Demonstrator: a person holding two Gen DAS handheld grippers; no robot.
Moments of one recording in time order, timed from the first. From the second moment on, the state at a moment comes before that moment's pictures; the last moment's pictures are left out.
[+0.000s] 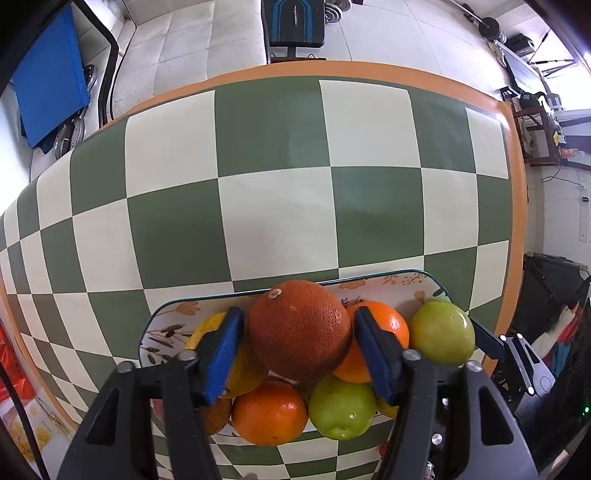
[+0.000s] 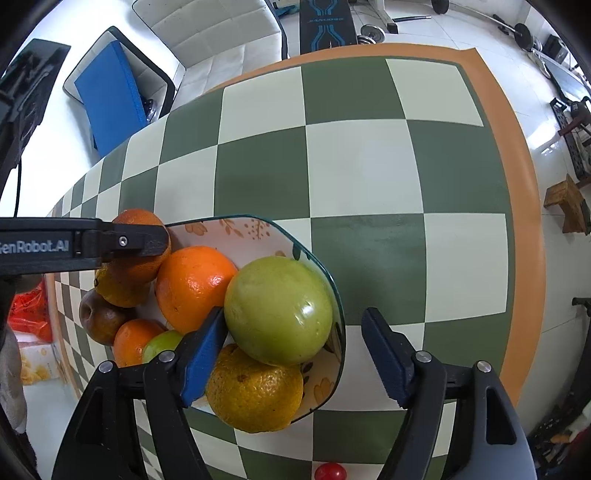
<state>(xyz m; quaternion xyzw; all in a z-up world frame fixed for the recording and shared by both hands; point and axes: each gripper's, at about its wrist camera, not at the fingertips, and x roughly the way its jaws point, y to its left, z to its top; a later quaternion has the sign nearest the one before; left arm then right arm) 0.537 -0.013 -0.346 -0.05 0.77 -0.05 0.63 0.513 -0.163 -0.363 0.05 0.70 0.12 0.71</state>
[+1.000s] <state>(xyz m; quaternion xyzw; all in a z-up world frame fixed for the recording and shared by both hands) 0.365 0.047 -0.236 -0.02 0.61 0.04 0.79 0.387 -0.157 -0.252 -0.03 0.59 0.05 0.80</state>
